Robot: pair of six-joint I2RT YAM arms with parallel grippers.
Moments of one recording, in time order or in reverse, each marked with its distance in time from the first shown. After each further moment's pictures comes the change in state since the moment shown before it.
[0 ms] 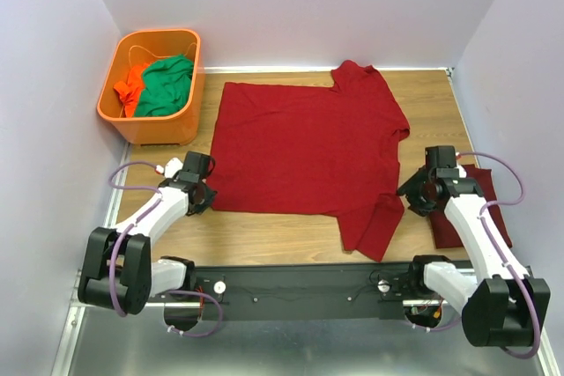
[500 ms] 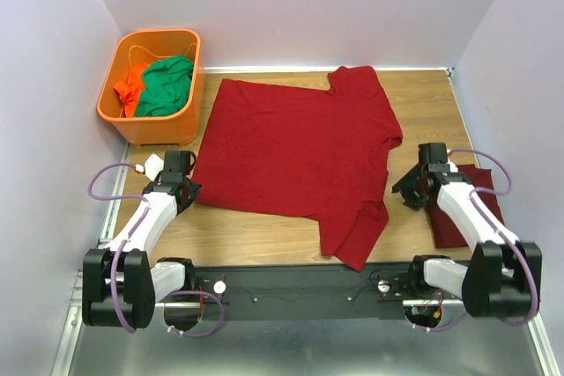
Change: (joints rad) left arm 0.187 -0.101 0.002 0.016 -0.042 0.053; right arm 0.000 0.148 -0.065 0.169 -0.002 -0.011
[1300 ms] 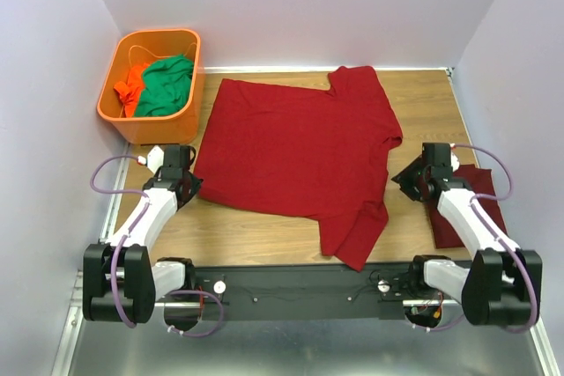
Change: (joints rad) left arm 0.001 0.032 0.027 0.055 0.035 0.060; right arm -0.013 0.037 -0.023 0.266 -0.033 0.005
